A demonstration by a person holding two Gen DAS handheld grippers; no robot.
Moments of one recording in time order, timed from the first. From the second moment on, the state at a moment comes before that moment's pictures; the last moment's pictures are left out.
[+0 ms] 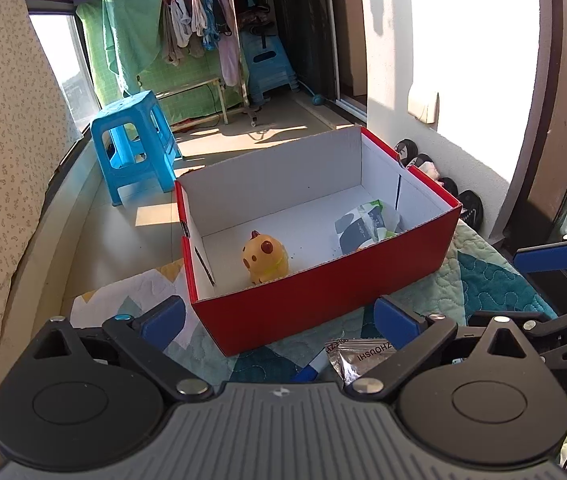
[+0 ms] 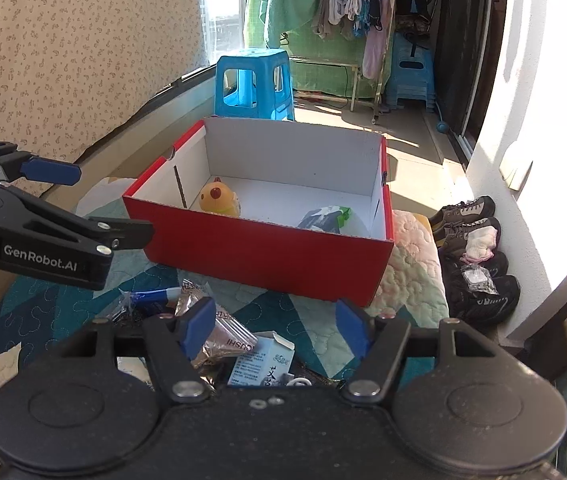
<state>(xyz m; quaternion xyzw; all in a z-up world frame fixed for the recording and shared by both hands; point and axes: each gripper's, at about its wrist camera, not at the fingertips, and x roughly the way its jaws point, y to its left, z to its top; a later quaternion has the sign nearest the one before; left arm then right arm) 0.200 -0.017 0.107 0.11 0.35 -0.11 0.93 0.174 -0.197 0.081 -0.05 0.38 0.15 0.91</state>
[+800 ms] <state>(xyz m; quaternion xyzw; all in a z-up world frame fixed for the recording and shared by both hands) 0.133 0.013 0.061 0.10 0.32 -0.11 0.94 0.106 -0.195 0.032 0.00 0.38 0.14 0.91</state>
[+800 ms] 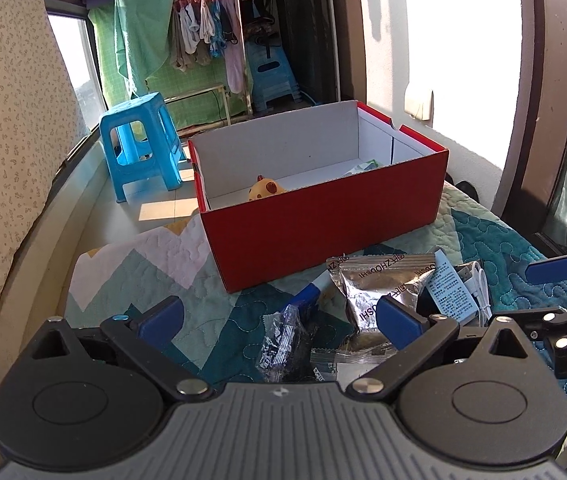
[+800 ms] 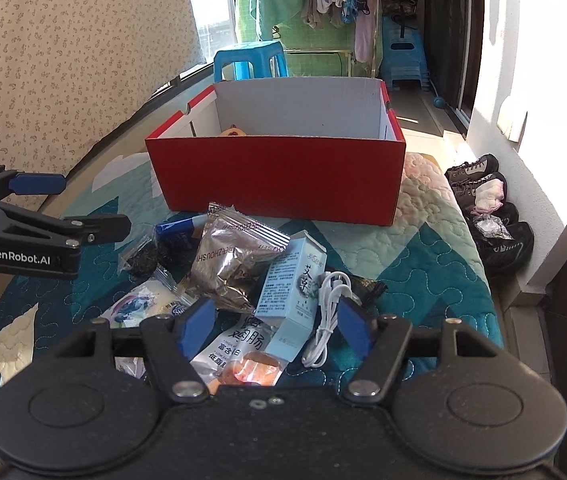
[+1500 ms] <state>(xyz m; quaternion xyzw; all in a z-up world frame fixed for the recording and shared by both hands) 0.130 0.023 0.021 0.09 0.33 -0.11 0.93 0.105 -0.201 0.003 0.03 0.39 0.10 0.91</state>
